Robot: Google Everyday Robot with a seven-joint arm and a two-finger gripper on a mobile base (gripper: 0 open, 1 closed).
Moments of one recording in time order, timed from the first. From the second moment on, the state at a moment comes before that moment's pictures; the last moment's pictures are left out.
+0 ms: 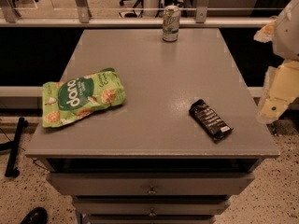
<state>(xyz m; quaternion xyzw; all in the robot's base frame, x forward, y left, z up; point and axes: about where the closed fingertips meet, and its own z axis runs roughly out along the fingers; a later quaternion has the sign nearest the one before) 0.438 -0.217 0.976 -0.60 0.78 -0.03 0.16</state>
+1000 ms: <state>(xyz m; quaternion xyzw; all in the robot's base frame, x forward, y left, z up) 0.462 -0.210 0.980 -0.60 0.77 0.01 0.23</state>
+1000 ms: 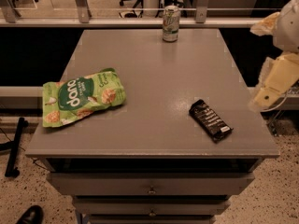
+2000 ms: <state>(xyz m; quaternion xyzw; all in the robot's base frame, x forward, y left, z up) 0.659 -0.162 0.950 -0.46 0.76 0.17 0.43</state>
